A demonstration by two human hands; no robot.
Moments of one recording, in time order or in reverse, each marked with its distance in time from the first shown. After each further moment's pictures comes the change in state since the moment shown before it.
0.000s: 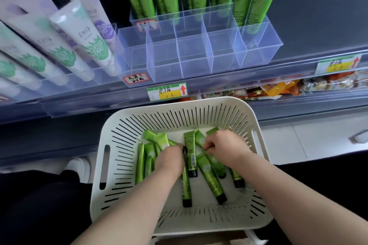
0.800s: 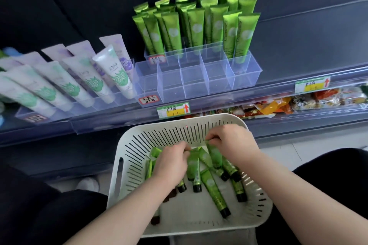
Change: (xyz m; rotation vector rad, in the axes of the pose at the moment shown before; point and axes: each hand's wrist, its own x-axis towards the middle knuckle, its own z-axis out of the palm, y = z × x) left_hand -0.059 0.019 -0.073 -0.155 0.349 0.264; right_hand -0.039 -0.021 -0.054 -0.036 0.356 -0.096
